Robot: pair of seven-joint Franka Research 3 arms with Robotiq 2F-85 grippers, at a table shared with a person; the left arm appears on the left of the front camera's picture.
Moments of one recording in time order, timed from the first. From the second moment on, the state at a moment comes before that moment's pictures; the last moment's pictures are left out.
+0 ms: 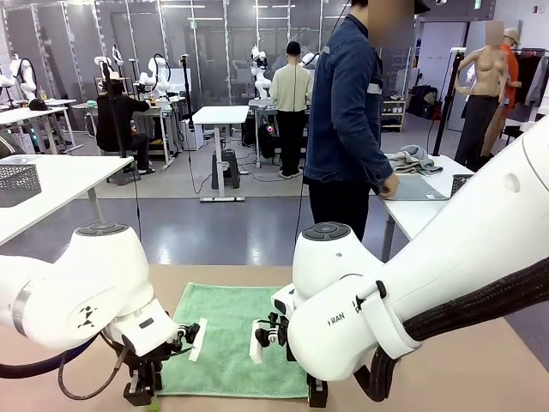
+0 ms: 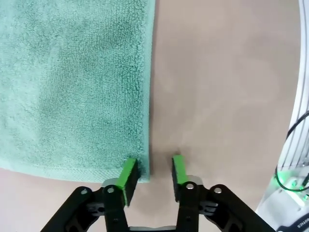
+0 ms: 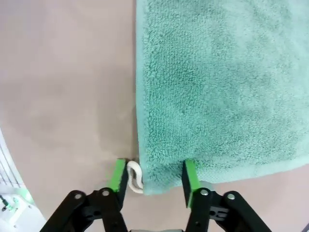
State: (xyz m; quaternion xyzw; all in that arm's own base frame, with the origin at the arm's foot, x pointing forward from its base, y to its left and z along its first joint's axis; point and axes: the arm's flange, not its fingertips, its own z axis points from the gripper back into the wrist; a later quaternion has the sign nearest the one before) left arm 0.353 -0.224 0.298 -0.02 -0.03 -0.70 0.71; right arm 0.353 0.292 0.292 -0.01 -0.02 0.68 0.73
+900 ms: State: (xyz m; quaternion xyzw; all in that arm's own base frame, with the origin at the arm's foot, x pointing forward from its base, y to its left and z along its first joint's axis) left arm 0.356 -0.228 0.317 -0.01 -0.05 -0.70 0.71; right arm 0.355 0.291 0.299 -0.02 -0.03 0.68 0.74
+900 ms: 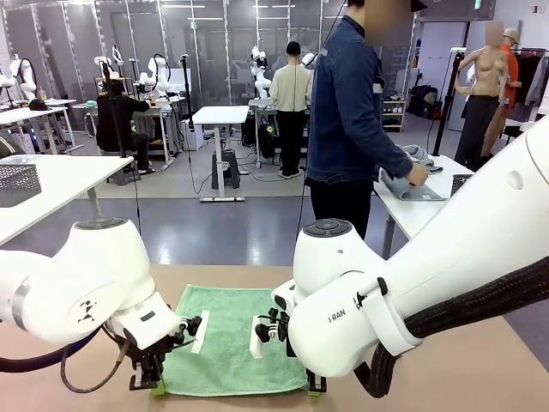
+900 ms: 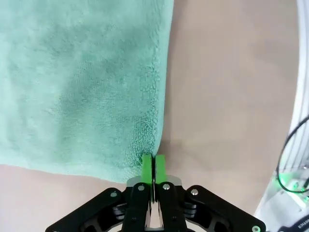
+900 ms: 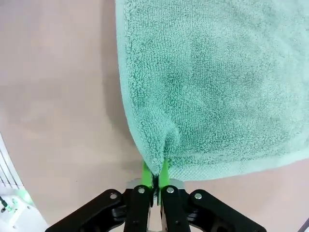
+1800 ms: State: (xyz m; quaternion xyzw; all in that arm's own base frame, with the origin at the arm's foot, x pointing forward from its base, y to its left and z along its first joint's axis) left arm 0.330 -0.216 0.427 -0.01 -0.12 -0.69 0.71; right arm 0.360 0.294 0.430 -0.03 -0.10 0.66 0.74
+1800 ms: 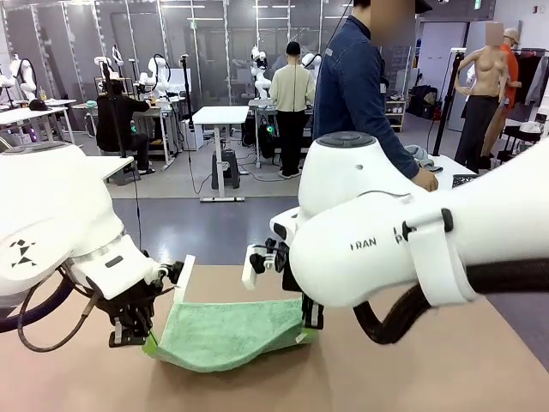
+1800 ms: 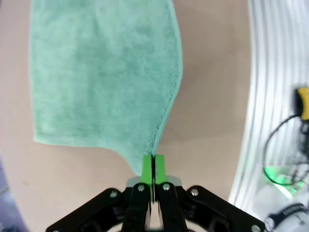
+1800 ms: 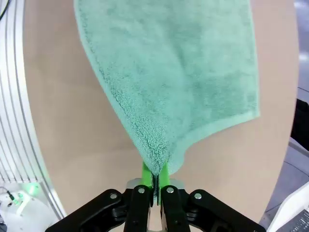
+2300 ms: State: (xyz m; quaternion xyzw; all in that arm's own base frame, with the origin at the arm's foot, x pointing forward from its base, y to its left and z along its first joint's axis) left arm 0.421 -0.220 0.423 0.00 -0.13 -0.68 0.72; right arm 0.449 0.306 0.404 -0.02 -0.06 0.65 0.76
